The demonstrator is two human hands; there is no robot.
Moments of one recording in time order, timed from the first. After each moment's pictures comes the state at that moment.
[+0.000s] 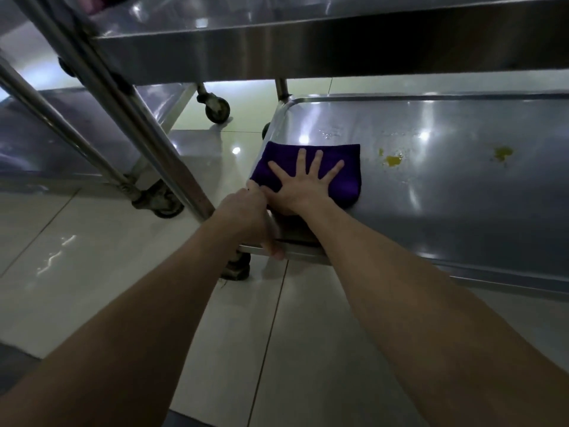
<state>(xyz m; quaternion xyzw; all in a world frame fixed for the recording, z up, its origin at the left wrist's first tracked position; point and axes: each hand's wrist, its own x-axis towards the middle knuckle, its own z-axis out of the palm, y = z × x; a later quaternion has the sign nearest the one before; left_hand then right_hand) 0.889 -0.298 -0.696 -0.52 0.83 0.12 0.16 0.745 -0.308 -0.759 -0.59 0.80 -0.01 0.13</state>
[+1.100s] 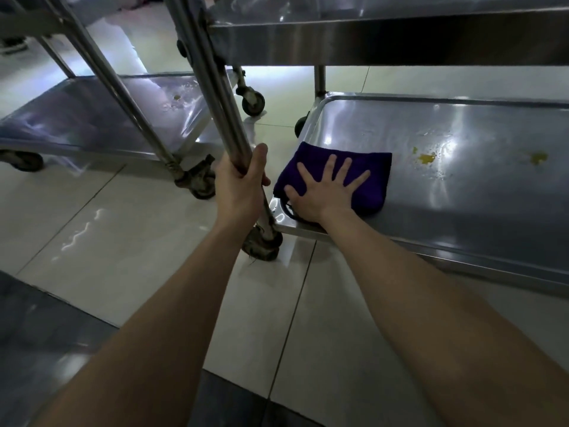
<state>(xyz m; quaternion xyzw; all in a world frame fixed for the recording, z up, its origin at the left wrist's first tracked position) 0.954 -0.269 -0.678 -0.50 0.61 0.37 -0.49 0.791 -0.284 -0.765 -0.57 0.81 0.01 0.11</state>
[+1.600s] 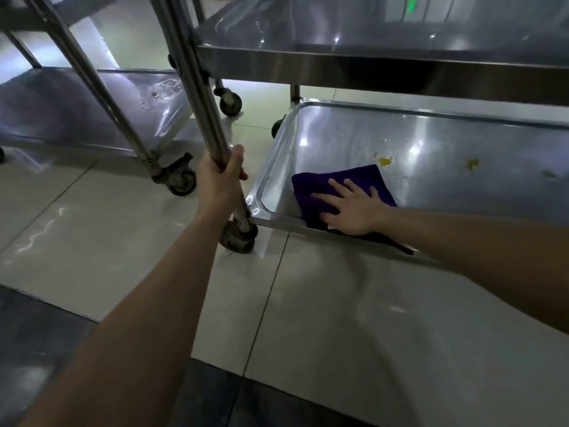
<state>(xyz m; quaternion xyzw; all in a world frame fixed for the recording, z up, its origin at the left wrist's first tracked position) 0.951 -0.270 -0.674 -0.51 0.60 0.39 -0.48 0.686 -0.186 -0.739 -0.65 0.73 0.08 0.22</state>
